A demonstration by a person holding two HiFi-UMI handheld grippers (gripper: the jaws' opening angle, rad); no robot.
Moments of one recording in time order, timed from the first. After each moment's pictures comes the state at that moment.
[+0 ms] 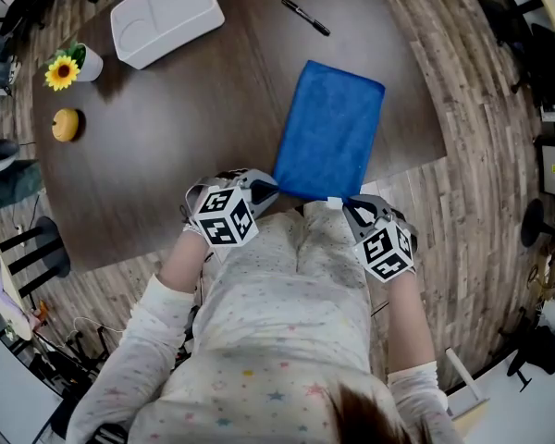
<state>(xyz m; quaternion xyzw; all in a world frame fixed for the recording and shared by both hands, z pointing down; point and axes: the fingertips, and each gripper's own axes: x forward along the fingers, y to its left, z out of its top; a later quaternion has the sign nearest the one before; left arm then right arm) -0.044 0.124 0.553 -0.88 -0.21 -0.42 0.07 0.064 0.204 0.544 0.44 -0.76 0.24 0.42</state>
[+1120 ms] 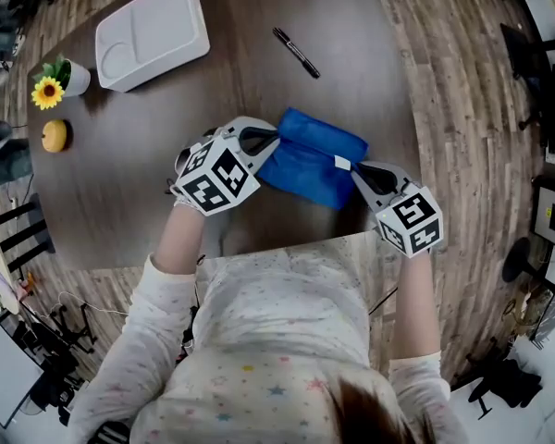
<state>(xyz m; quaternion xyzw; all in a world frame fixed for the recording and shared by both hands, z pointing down) 0.111 -0.055 0.491 -0.92 -0.04 -0.39 0.01 0.215 0.039 0.487 0.45 -0.79 0.30 0.28</state>
